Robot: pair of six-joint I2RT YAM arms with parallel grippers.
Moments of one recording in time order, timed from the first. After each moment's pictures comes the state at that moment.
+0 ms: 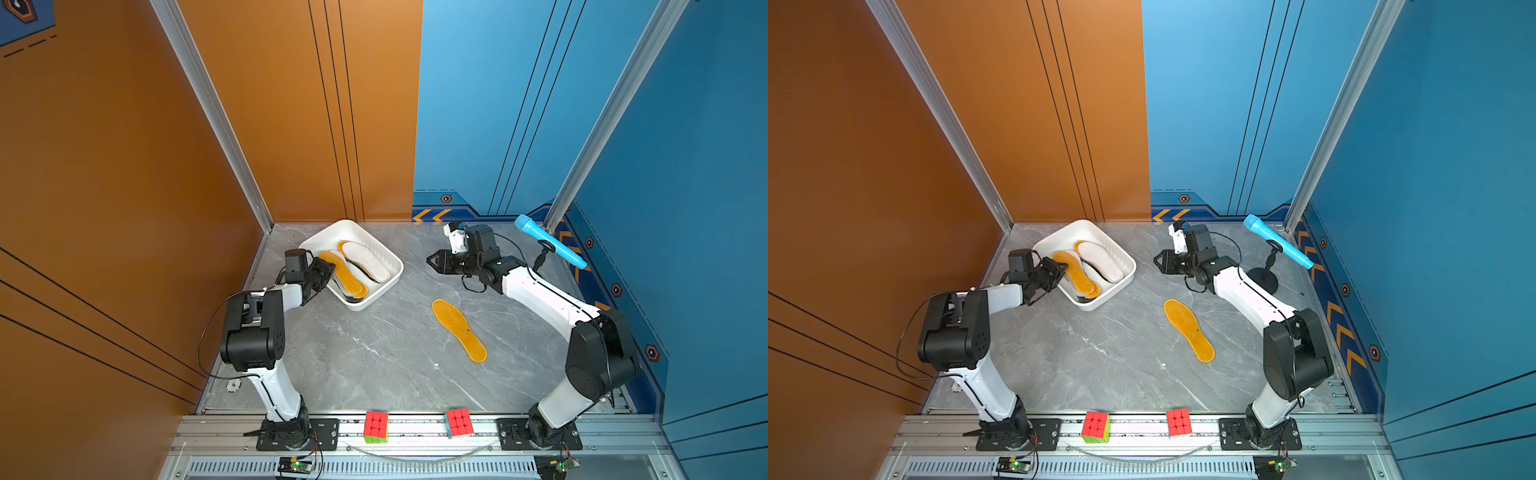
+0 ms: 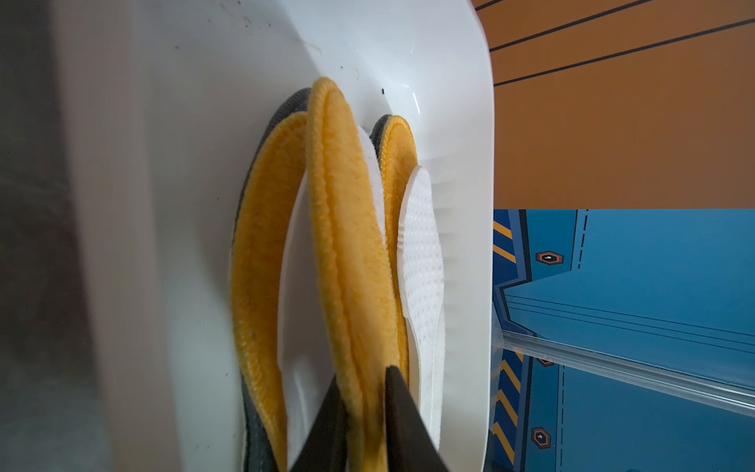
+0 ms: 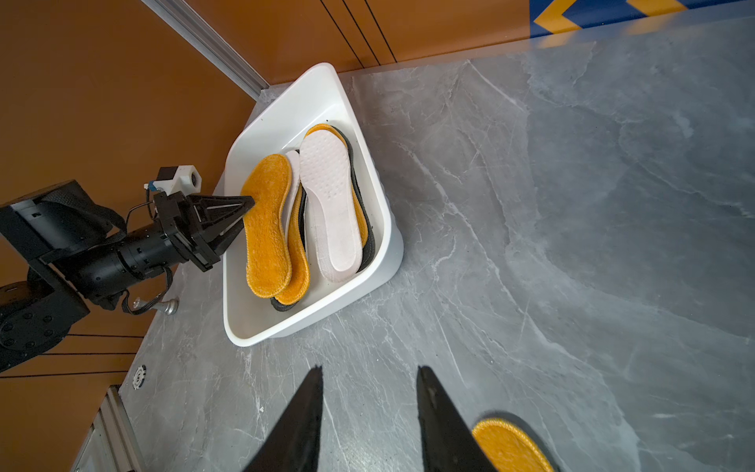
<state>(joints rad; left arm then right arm) 0.09 1.82 0.96 0.25 0.42 -1.03 0.42 1.65 1.27 -0.25 -0.35 0.40</state>
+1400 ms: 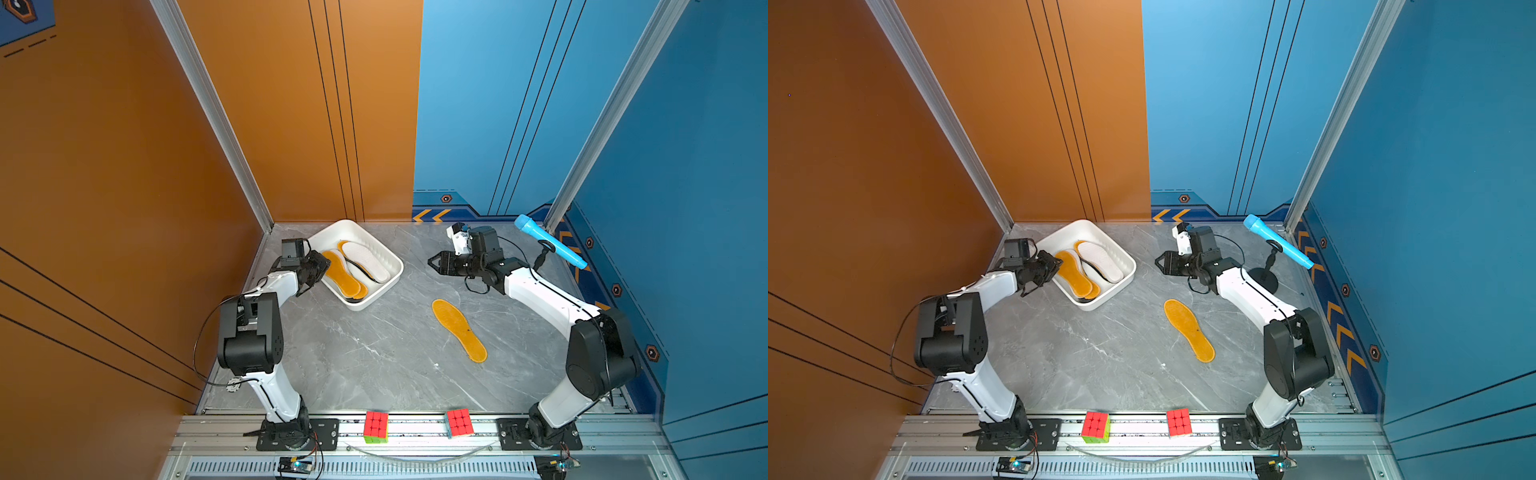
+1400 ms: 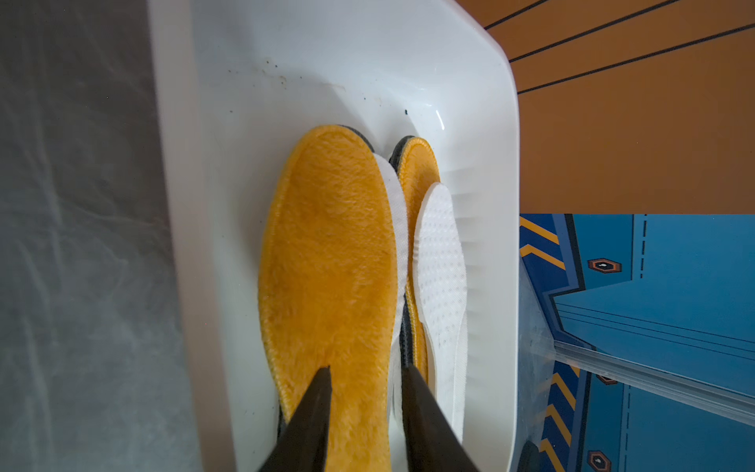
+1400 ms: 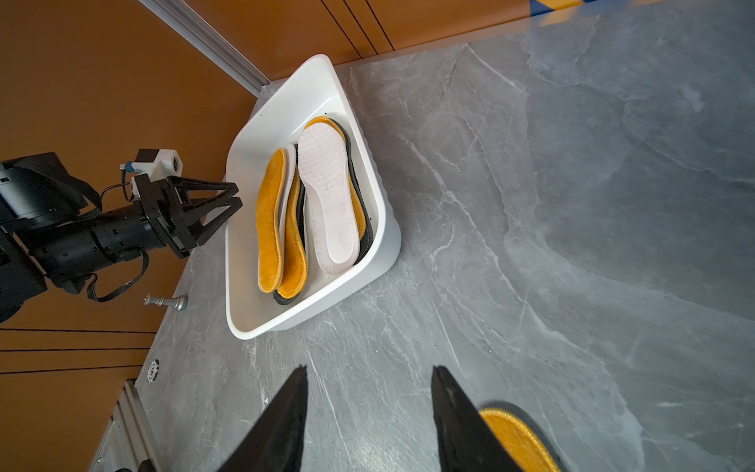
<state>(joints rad) 0.10 1.79 1.12 -0.09 0.33 -0.89 0.38 1.65 1.24 -0.24 -0.41 0.42</state>
